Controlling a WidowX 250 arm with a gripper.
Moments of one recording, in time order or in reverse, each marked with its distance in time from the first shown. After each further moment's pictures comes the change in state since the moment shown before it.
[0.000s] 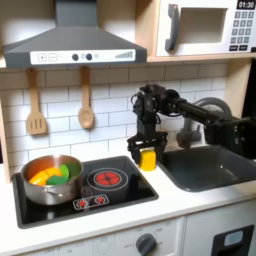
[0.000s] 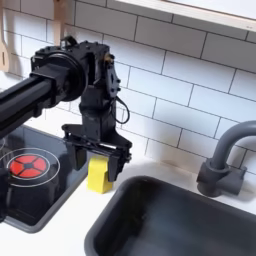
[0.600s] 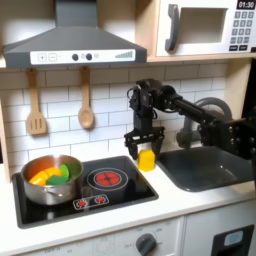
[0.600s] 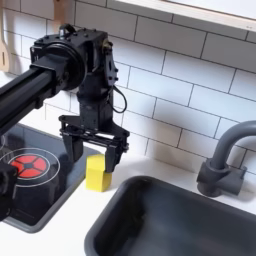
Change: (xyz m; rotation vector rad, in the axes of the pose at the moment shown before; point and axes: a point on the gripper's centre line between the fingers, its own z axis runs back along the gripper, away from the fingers) arm 0.003 0.005 0.012 -0.001 0.019 0.020
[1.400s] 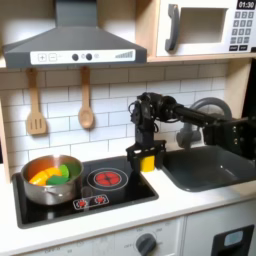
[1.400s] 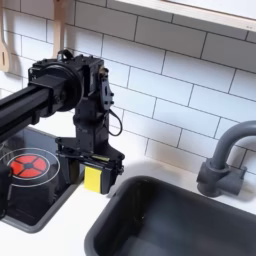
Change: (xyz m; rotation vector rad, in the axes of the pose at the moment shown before) arm -0.015 0.002 -0.029 0.003 0.021 -0.001
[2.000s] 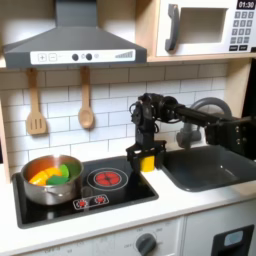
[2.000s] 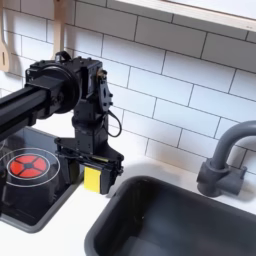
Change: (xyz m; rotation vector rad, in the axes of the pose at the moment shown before) arm 0.001 0.001 0.001 0.006 -0.030 0.000
